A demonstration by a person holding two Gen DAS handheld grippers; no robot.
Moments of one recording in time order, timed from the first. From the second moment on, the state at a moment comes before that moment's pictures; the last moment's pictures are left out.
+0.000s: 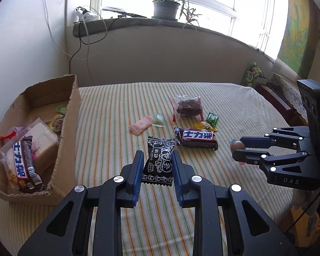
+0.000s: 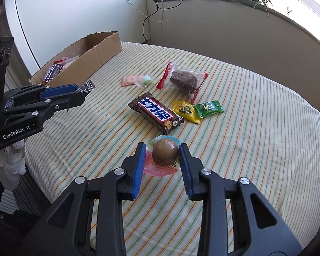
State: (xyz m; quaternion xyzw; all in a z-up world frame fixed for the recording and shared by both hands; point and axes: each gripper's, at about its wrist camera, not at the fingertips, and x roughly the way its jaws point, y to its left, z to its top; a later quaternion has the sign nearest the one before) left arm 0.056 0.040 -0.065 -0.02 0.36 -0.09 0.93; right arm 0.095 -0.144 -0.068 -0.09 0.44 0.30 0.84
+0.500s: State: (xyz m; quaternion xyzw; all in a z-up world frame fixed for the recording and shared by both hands) left arm 0.048 0.080 -0.035 -0.03 0.33 -0.05 0.94; right arm 0.094 -0.115 -0.038 -0.11 0.41 0.32 0.85
